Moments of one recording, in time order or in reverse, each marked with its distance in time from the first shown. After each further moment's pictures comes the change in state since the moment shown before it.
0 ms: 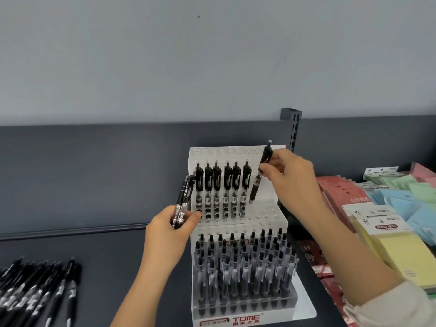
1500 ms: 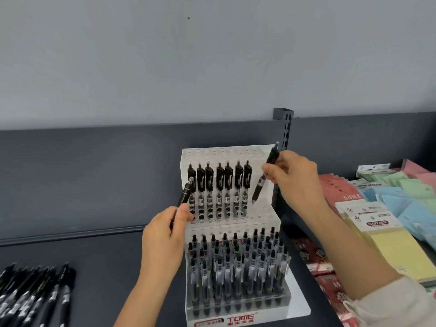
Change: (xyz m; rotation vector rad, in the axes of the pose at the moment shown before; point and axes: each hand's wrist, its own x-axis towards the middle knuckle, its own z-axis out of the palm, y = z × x) left_hand -0.014 0.011 0.007 0.078 0.085 0.187; right_hand 0.004 0.023 -0.010 0.047 0.012 0.072
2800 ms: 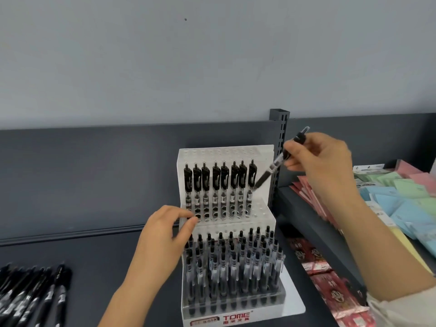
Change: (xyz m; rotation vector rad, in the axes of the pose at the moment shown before) left_hand 0.002 -0.005 -0.012 0.203 -0.229 0.147; right_hand -0.001 -0.018 -0.046 0.298 0.123 0.044
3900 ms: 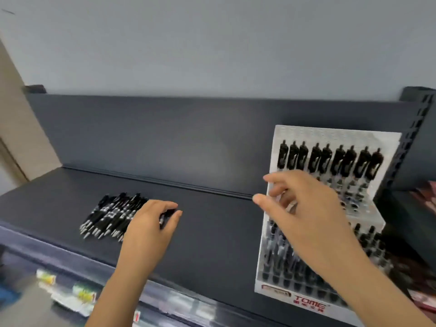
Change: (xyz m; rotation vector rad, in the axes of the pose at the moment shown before) left_hand -0.090 -0.082 -0.092 0.382 0.325 -0.273; right_hand -0.113 -0.038 0.088 -0.164 -0.605 -0.285
